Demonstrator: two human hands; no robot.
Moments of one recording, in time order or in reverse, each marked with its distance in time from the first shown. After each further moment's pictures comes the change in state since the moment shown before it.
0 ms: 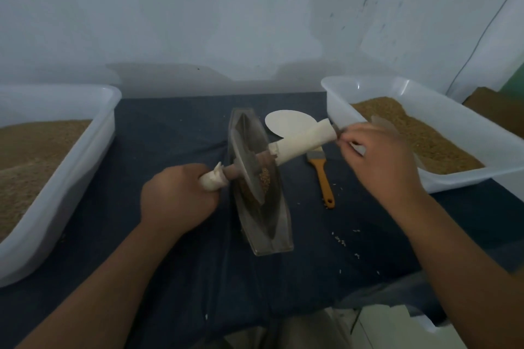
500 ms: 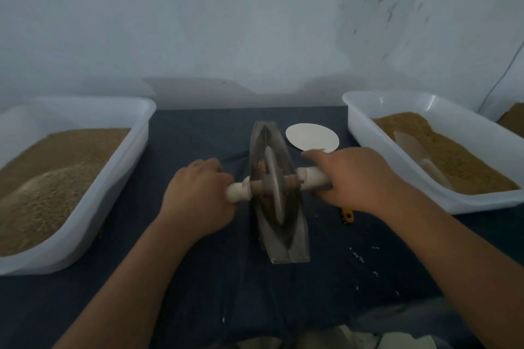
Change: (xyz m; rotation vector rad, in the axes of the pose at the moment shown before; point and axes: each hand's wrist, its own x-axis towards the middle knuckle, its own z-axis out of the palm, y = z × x) left_hand 0.006 0.002 -0.030 0.241 -0.109 0.292; right_hand 0.028 -0.049 0.012 -0.337 -0.551 -0.264
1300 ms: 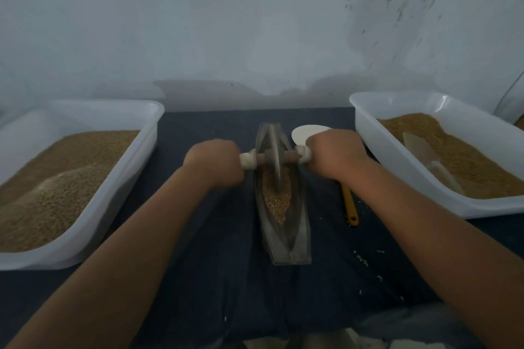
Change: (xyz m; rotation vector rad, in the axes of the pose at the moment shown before) left_hand 0.086 -0.003 -0.009 0.026 -0.348 -0.124; right_hand 0.084 0.016 0.039 -0.010 0.075 0.113
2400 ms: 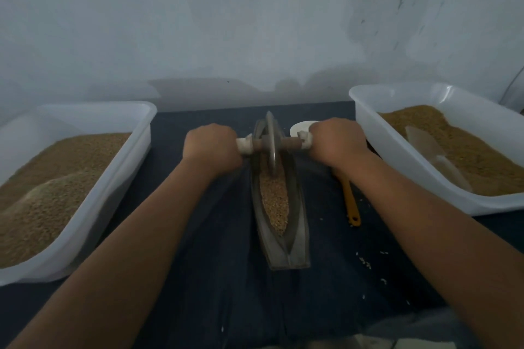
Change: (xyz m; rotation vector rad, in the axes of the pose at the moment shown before) left_hand 0.030 0.001 0.003 0.129 0.187 -0.040; right_hand 0.025 0.015 0.022 -0.027 0.072 0.090
